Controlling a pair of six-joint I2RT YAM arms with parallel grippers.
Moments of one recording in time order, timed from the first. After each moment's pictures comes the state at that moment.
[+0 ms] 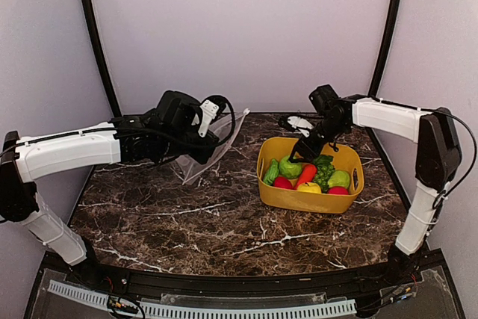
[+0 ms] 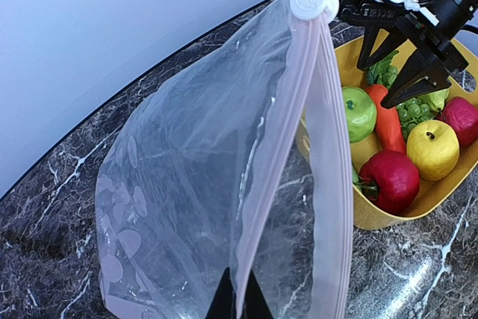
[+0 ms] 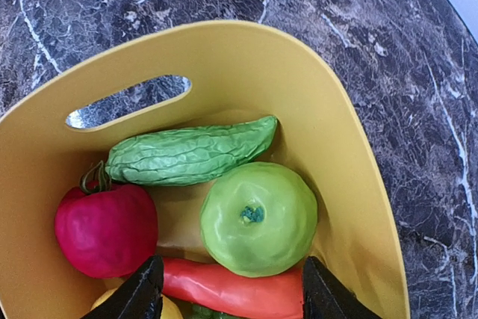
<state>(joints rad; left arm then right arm) -0.90 1.50 1.26 -0.36 -0.29 -0.03 0.46 1.80 1.44 -0.74 -0.35 -0.53</state>
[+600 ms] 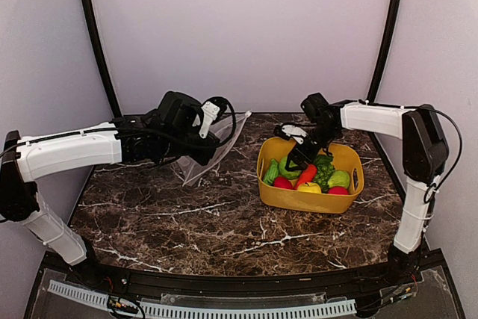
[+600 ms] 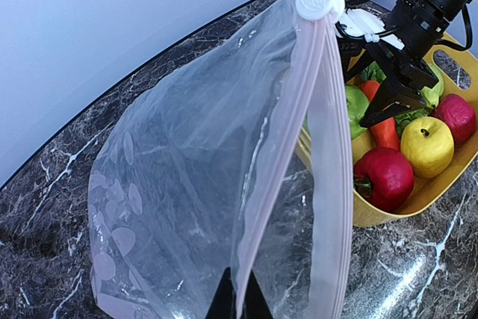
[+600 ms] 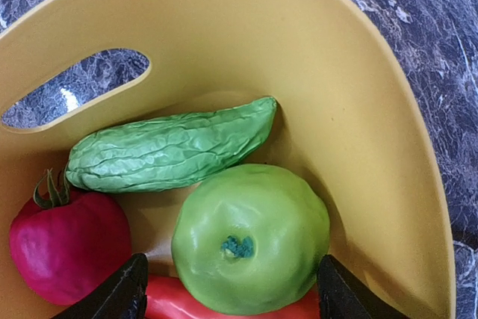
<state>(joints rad) -0.90 1.51 1.26 -0.37 -0.27 -0.05 0.47 1.92 1.47 -0.74 -0.31 -0.51</state>
